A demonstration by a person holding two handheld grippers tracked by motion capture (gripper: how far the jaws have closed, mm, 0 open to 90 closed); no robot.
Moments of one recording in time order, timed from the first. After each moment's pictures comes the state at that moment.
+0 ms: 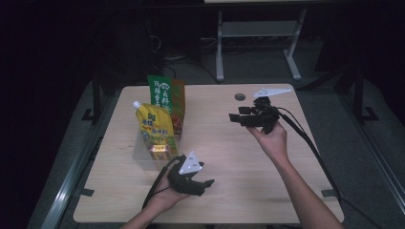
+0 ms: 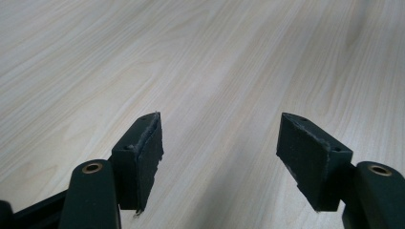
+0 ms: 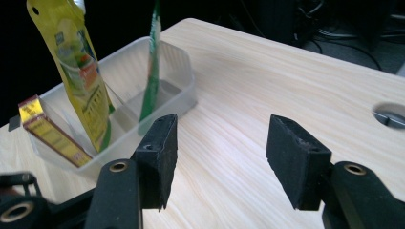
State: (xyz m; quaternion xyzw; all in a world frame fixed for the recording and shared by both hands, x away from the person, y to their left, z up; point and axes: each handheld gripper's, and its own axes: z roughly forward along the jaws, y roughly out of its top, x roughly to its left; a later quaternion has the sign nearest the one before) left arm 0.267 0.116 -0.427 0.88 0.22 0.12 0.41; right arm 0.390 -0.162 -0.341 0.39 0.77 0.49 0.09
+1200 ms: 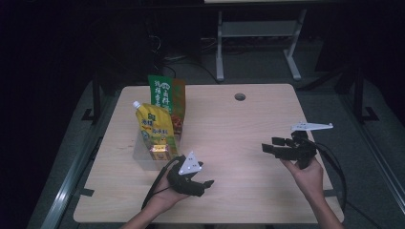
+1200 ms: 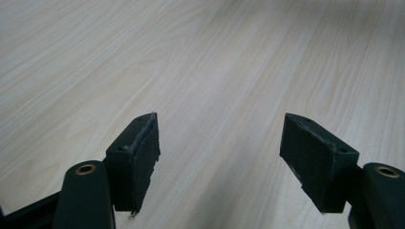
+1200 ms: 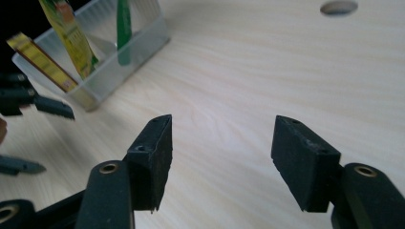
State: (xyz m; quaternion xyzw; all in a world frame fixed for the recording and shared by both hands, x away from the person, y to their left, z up) left arm 0.265 0.117 -0.427 0.88 0.22 0.12 0.41; right arm 0.314 -0.248 -0.393 0.46 0.75 0.46 0.06
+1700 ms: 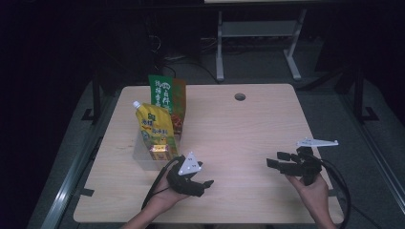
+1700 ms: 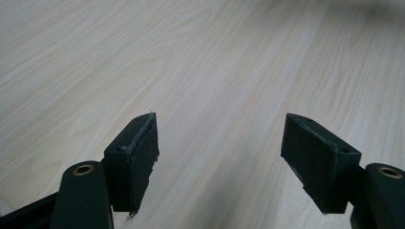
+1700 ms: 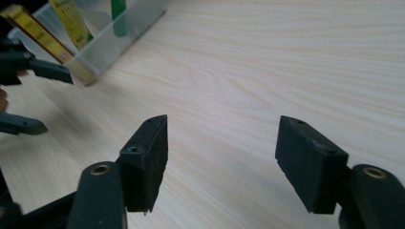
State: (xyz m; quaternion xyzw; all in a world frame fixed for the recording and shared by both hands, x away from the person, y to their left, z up) left arm 0.264 0.118 -0.429 0.88 0.22 0.12 0.40; right arm 0.282 -0.260 -0.422 0.48 0.74 0.46 0.05
